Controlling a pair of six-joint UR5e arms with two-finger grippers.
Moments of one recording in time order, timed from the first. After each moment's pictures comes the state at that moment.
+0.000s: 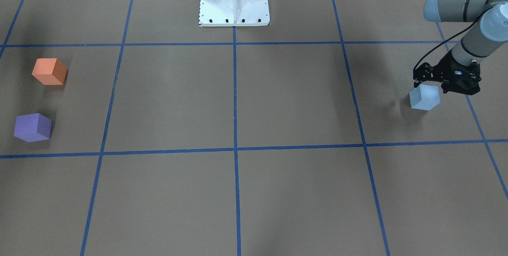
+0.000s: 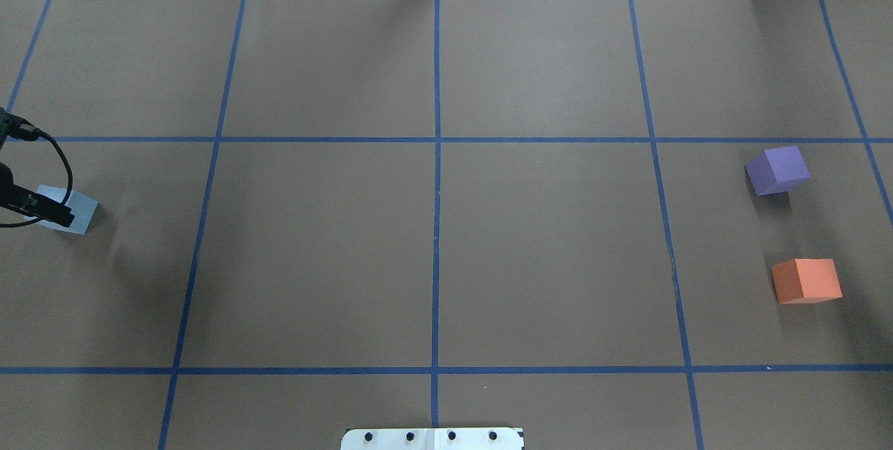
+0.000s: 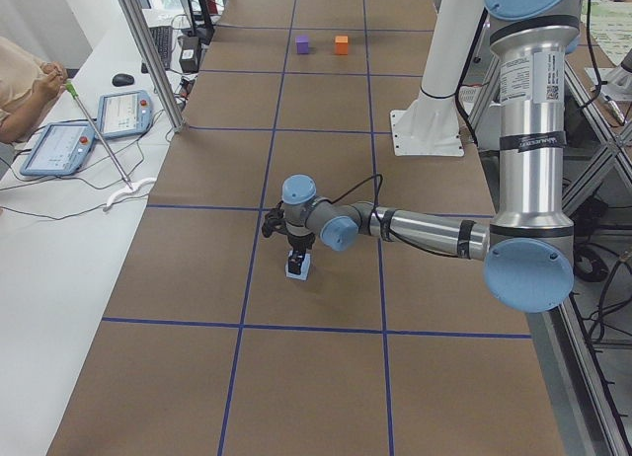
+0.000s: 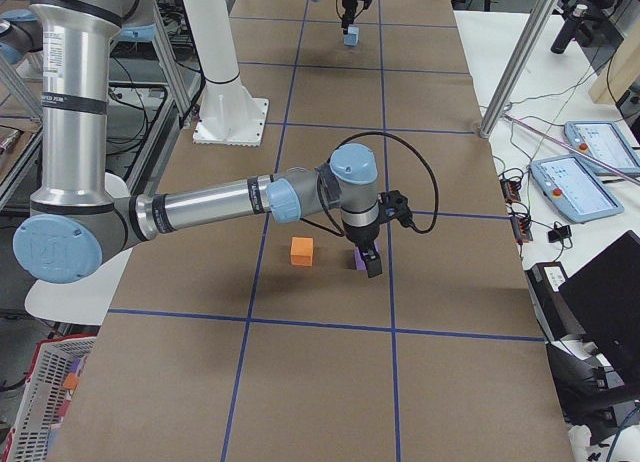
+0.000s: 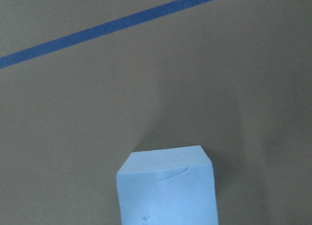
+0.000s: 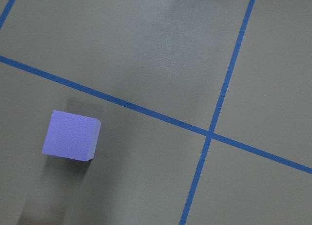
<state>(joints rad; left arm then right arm) -0.98 -1.50 -1.70 -2.00 -2.16 -0.45 1.43 -1.67 1.89 -1.46 2.22 -0.01</state>
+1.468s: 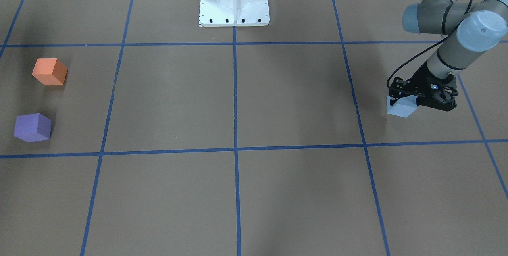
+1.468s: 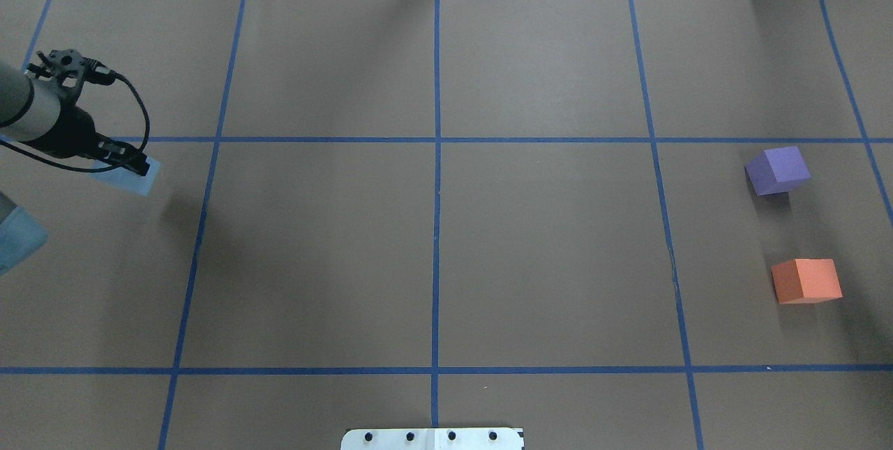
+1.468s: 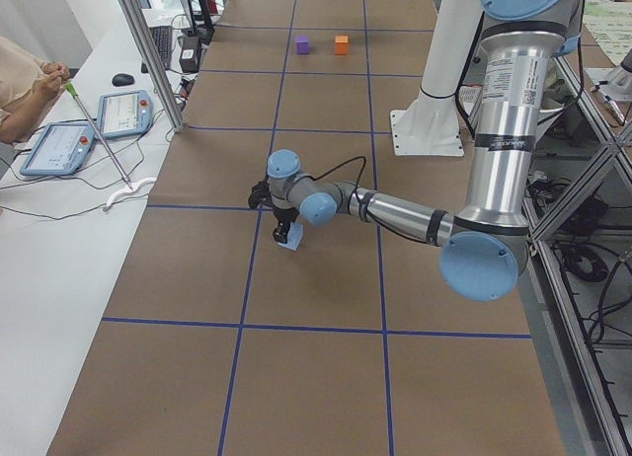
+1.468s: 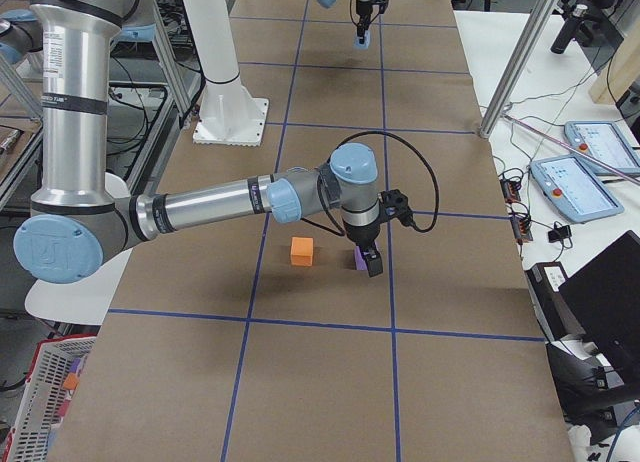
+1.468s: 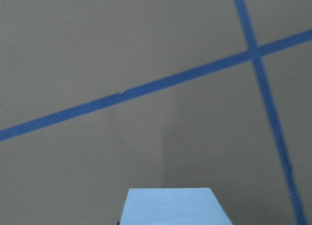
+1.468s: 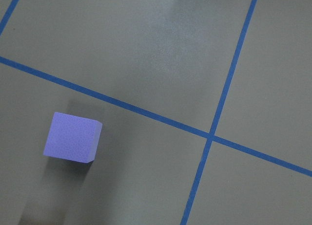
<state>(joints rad) -0.94 -1.77 -1.73 -1.89 -2.17 -0.64 1.43 -1.66 1.89 -1.45 2.22 -0.01</state>
